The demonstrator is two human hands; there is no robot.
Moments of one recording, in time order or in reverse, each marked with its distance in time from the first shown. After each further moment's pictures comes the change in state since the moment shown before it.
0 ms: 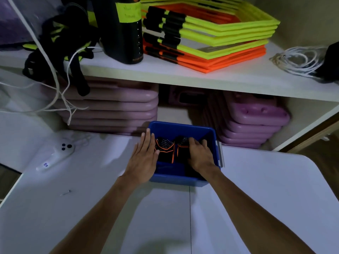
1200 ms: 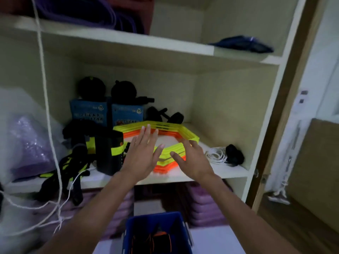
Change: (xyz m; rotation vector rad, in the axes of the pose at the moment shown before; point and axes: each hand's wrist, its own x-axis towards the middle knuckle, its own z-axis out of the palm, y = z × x) left_hand 0.048 0.168 -0.314 0.077 0.523 0.384; right_hand -0.088 -0.062 -0.321 0.228 0.655 -0.042
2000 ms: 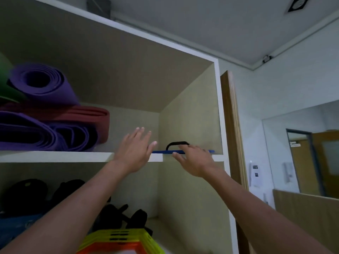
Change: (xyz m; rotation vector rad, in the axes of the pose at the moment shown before) left_hand 0.291 0.117 -0.154 0.171 0.338 0.243; right_hand 0.187 0.000 -0.282 -0.450 0.326 -0.032
